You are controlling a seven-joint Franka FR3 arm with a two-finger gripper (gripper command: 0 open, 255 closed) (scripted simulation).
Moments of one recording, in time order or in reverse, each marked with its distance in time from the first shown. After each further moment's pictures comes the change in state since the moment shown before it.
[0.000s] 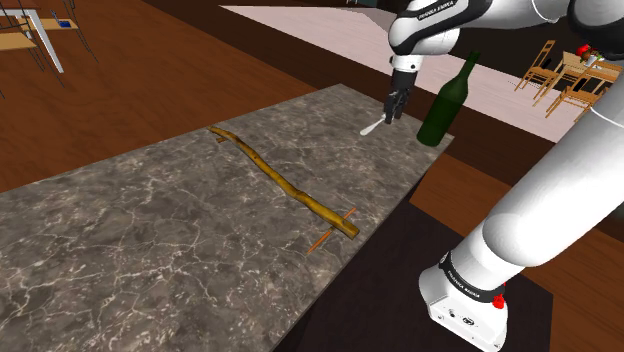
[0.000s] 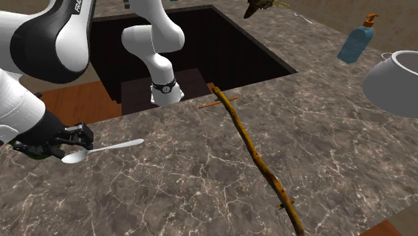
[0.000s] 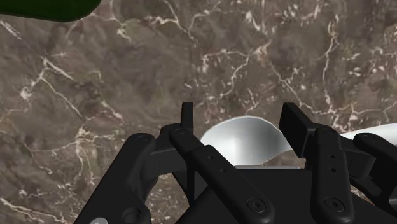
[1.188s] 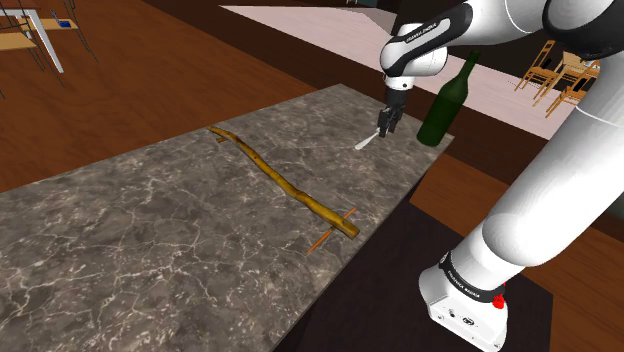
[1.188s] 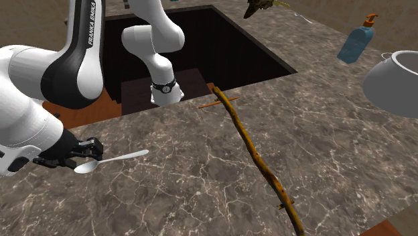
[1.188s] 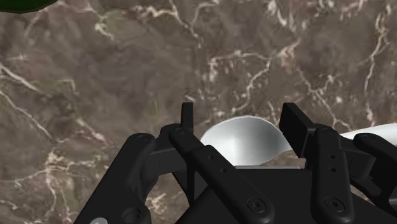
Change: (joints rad) arm -0.005 0.077 -0.001 -0.067 0.027 0.141 -0.015
